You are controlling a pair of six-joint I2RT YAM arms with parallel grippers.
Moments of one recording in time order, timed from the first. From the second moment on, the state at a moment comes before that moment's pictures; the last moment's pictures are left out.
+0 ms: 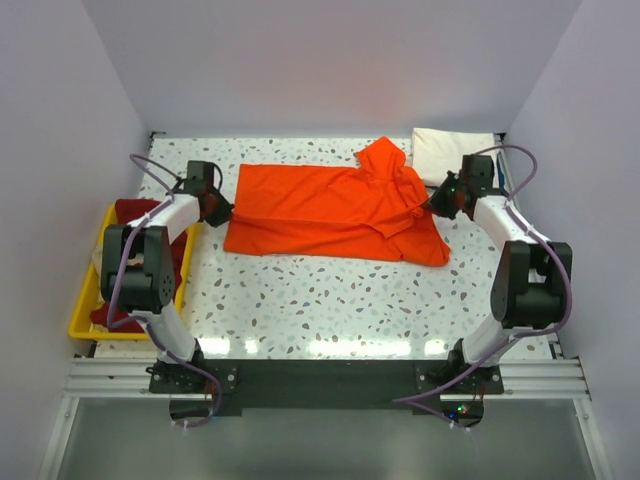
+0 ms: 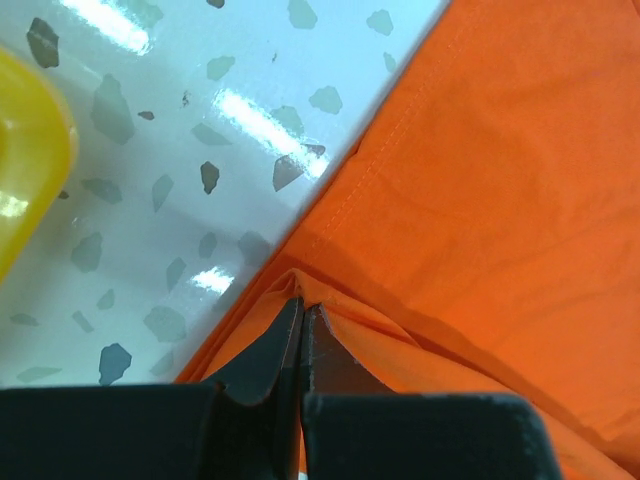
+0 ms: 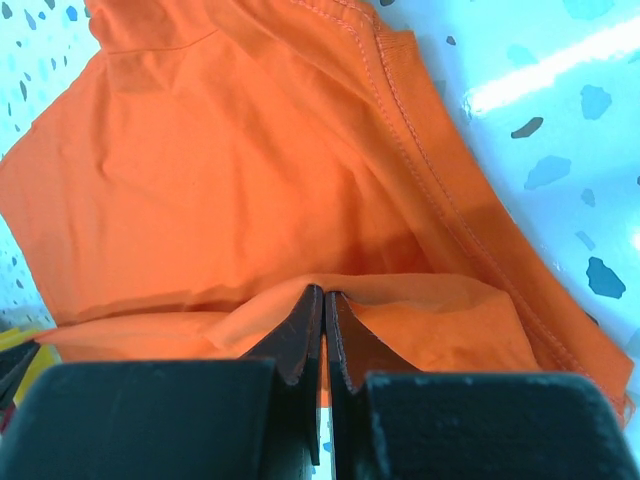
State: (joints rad) left arm -0.04 1.76 1.13 -0.34 -0.05 -0.77; right arm -0.05 1.65 1.15 -0.34 -0.21 0.64
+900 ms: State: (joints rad) left arm -0.03 1.45 0.90 -0.33 -0.04 -0.75; right arm -0.05 1.47 1.04 -0.43 -0.12 0.61
